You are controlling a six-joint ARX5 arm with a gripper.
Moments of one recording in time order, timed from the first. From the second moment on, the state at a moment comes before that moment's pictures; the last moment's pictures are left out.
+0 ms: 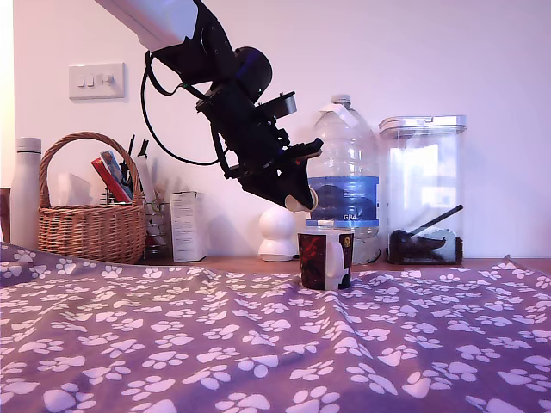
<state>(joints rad) -0.53 2.33 2.11 -0.56 0.25 0.08</state>
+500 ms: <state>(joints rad) -0.56 2.32 2.11 -0.48 0.24 0.07</state>
